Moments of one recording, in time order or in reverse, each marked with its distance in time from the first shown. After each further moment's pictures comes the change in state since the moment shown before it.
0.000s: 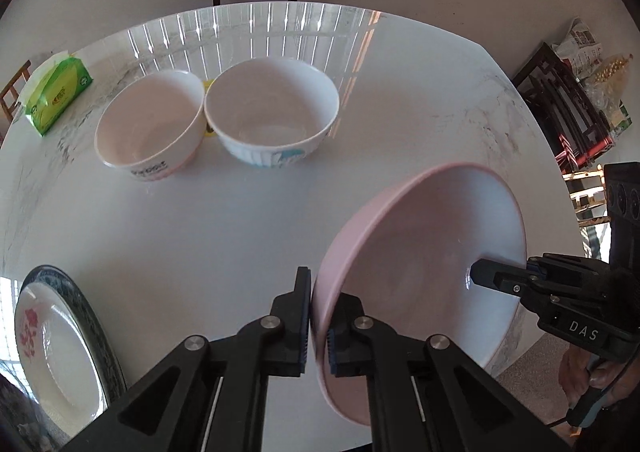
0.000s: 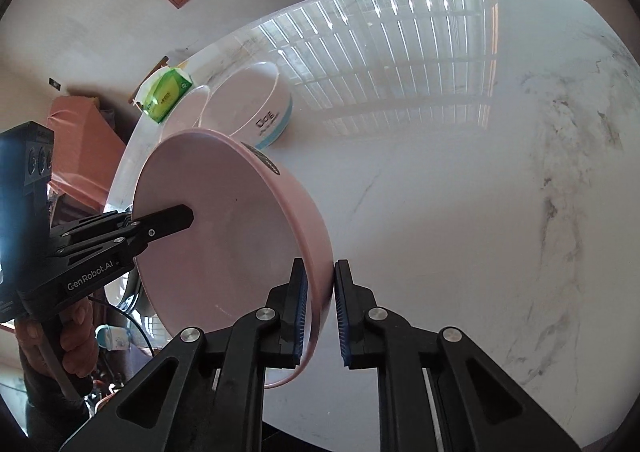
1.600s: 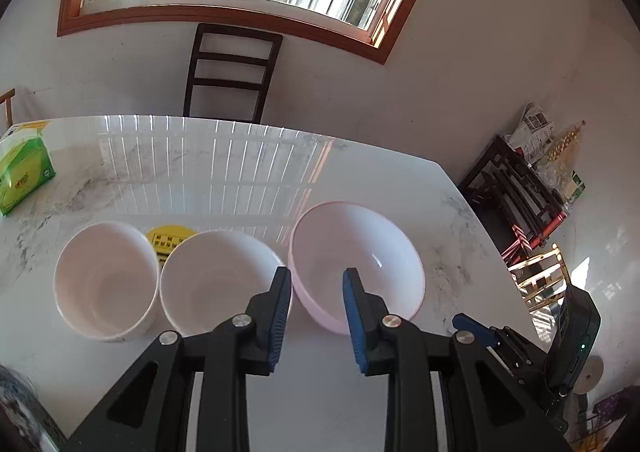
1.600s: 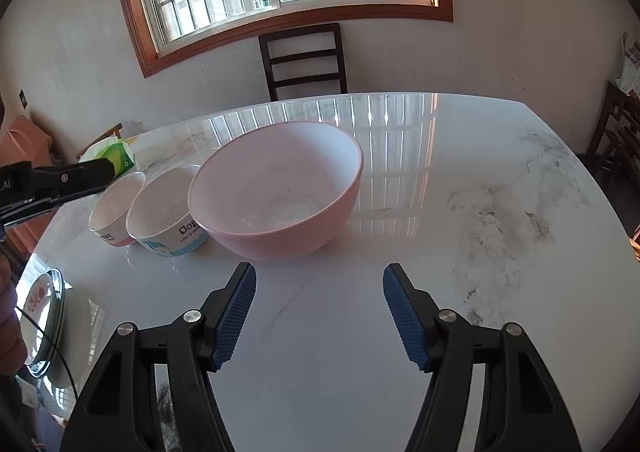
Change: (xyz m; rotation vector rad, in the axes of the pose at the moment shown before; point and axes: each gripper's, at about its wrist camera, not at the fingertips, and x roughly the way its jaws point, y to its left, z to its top) left arm -0.012 -0.017 0.109 -0.004 -0.384 -0.199; right arm -0.017 -0.021 0.032 -0.057 -0.434 -0.299
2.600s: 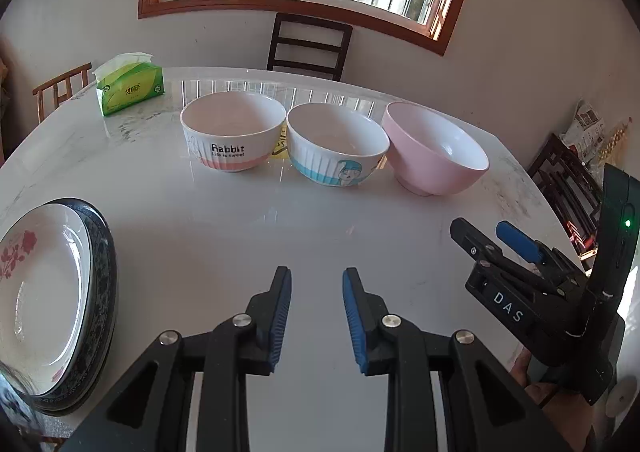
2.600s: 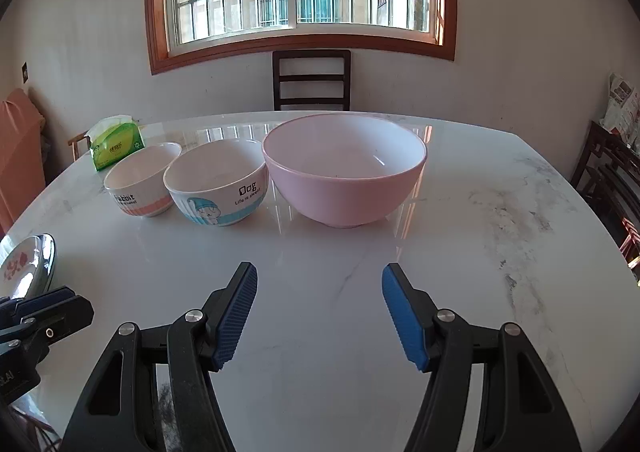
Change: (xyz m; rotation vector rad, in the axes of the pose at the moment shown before) left arm -0.068 0.029 -0.173 -0.075 -0.051 0.247; right arm -0.011 0.088 -0.071 -0.098 -0.152 -0.119
